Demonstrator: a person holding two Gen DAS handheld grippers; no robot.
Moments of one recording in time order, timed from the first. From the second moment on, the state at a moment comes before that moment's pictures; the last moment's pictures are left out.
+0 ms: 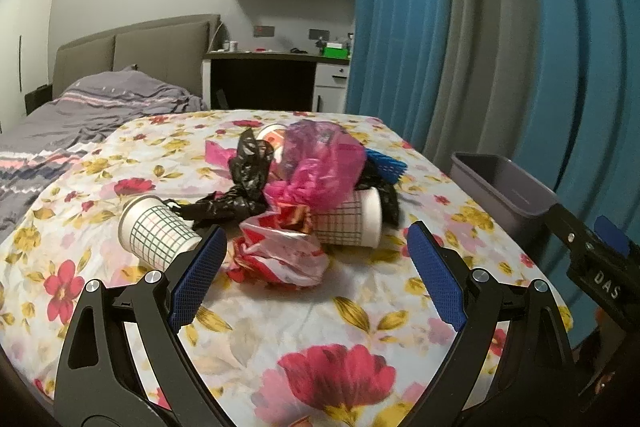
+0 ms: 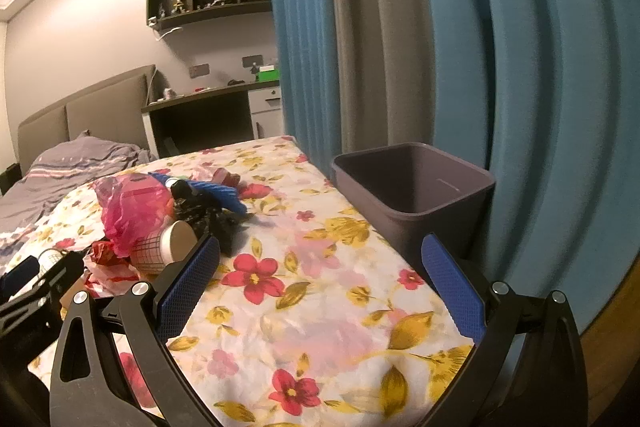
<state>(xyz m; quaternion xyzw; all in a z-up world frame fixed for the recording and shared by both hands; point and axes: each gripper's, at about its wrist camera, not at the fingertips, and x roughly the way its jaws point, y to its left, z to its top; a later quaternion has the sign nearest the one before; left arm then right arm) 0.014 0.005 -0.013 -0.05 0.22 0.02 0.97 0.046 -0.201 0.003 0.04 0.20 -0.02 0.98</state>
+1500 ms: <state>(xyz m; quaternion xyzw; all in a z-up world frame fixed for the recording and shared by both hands) 0.079 0.066 0.017 -0.12 0.19 0.01 0.97 0.106 -0.125 -0.033 0.01 0.25 0.14 0.96</state>
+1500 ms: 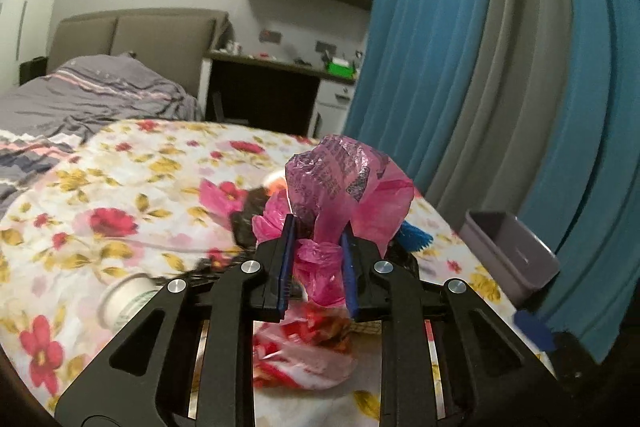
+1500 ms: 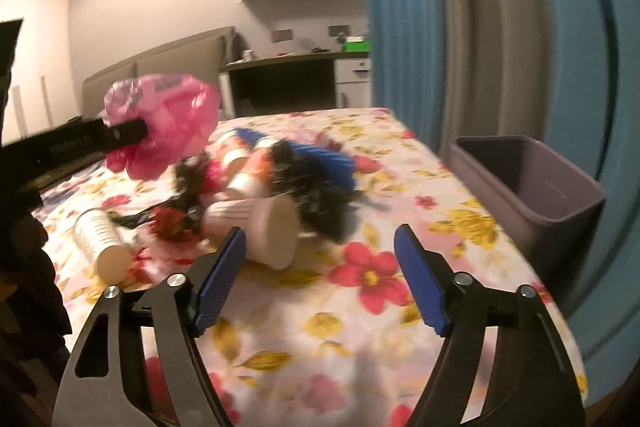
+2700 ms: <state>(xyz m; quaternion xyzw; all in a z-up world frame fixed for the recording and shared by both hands) 0.028 0.133 -0.006 -0.15 0.20 0.08 0.97 0.123 -0.004 -0.056 -0.06 0.32 0.24 0.91</state>
